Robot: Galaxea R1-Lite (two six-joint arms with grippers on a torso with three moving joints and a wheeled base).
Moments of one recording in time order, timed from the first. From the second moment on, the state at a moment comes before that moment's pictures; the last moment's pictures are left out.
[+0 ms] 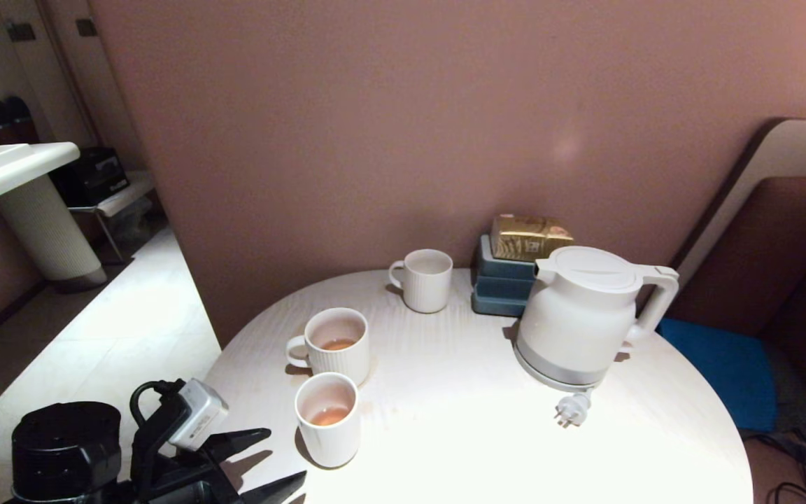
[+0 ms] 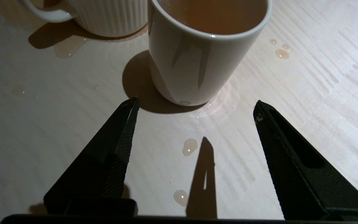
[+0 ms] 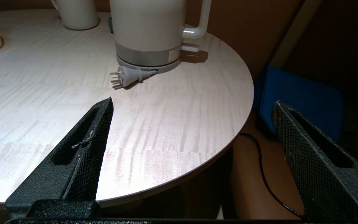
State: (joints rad) left arm -0.40 1.69 -0.02 -1.26 -0.37 0.05; right arm 0.01 0.00 0.00 0.00 0.00 -0.03
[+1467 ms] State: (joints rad) left arm -0.48 2.05 -0.16 -1.52 -0.26 0.02; right arm 0.01 0.00 0.00 0.00 0.00 -0.03
